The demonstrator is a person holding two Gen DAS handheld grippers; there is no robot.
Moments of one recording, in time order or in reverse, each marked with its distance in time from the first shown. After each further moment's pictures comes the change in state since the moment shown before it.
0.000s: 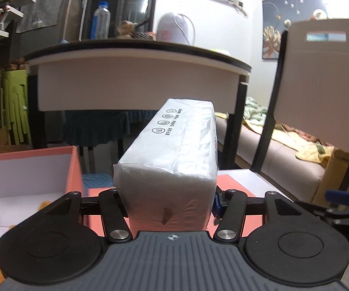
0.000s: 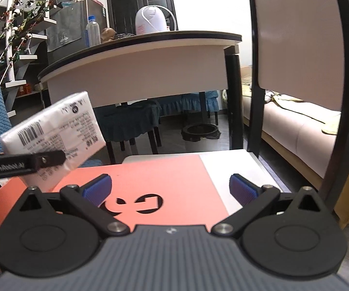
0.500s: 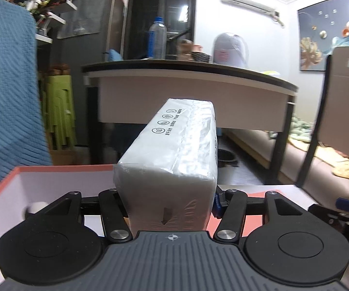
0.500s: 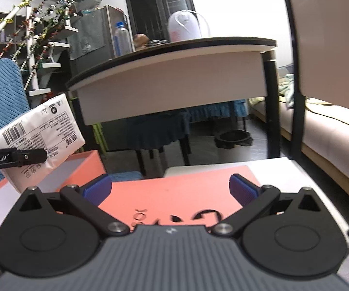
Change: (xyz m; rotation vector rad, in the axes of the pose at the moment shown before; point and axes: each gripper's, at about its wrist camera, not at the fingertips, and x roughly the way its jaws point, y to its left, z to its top) left arm -0.052 0.078 0.027 -0.035 -0.027 0.203; right arm 0.015 0.062 0.016 0.018 -0.031 0.134
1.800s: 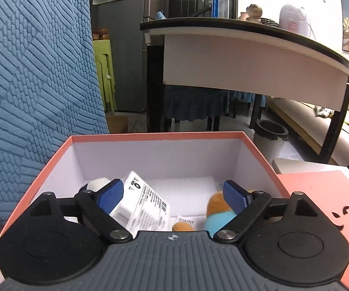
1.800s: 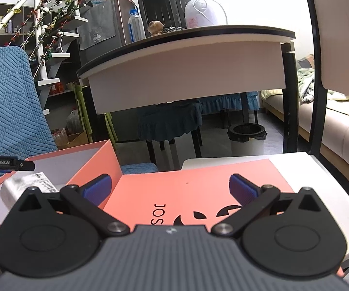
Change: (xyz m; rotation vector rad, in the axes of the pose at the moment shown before) left arm 0.038 0.102 -0.002 -0.051 0.181 0.153; right arm 0.024 0.017 -0.007 -0.024 0.043 0.037
